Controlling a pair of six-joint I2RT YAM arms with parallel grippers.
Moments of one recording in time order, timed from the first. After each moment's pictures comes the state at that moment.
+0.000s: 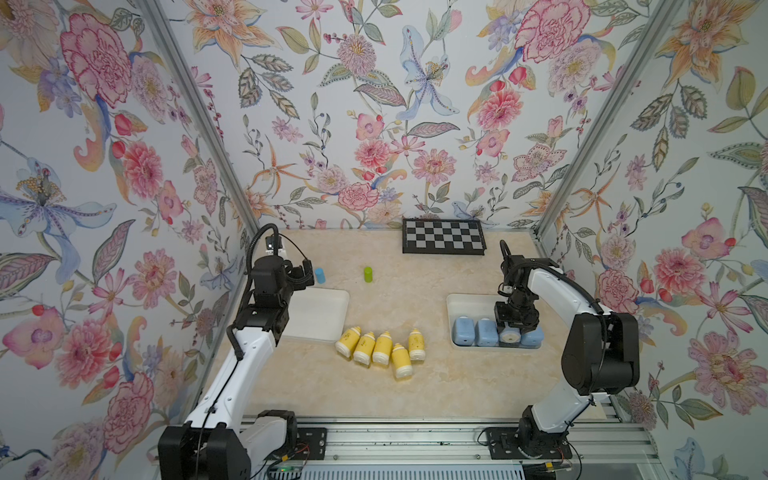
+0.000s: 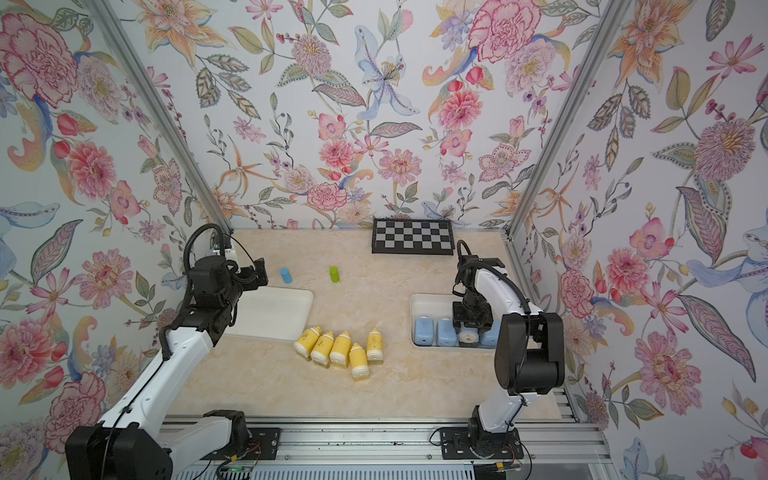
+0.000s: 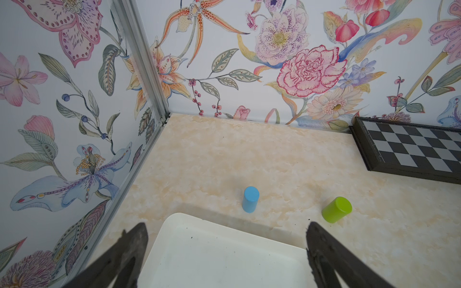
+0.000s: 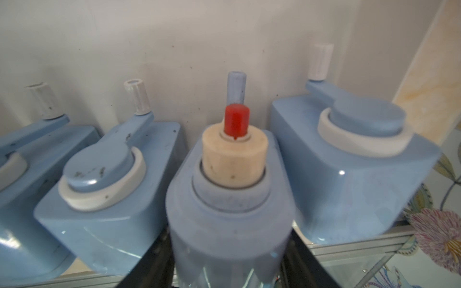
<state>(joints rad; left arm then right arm) -0.07 1.12 0.87 -0.12 -0.17 -0.09 0.08 1.70 1.28 -1.27 0.06 0.15</state>
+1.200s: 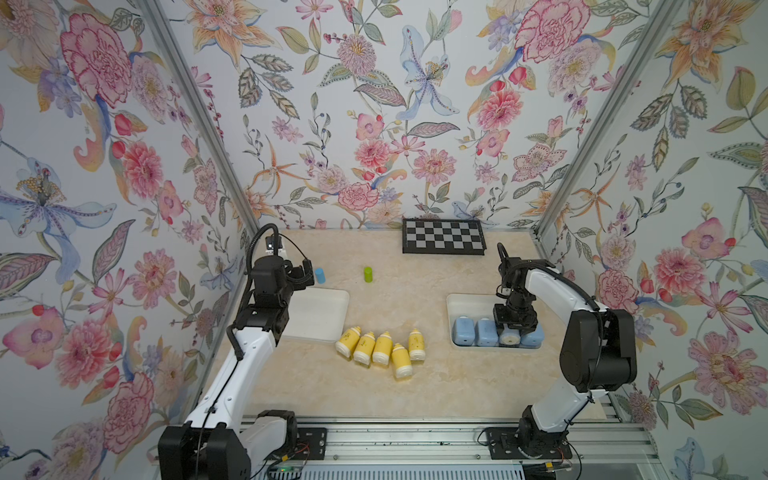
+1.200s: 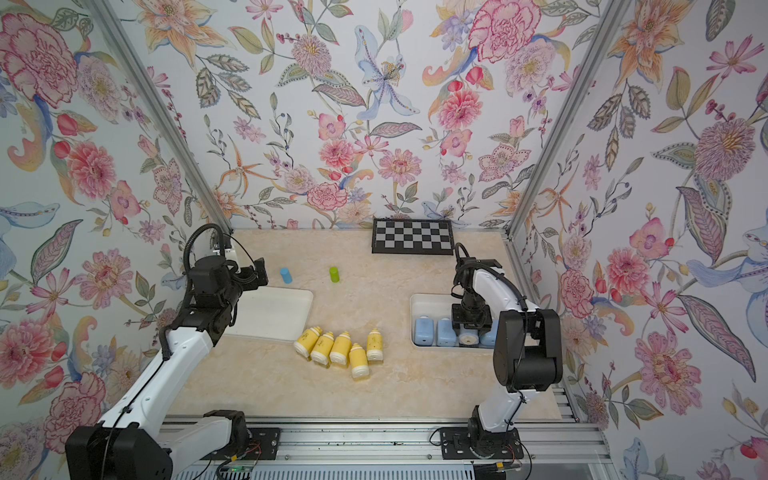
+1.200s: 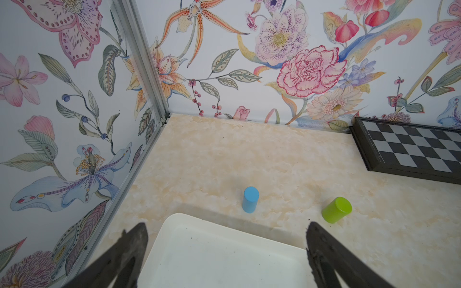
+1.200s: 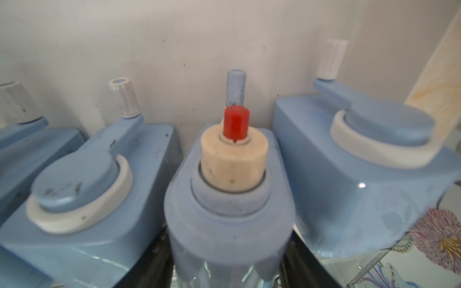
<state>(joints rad) -0.07 1.12 0.87 -0.12 -0.17 -0.09 0.08 1.72 1.27 -1.26 0.08 0.15</state>
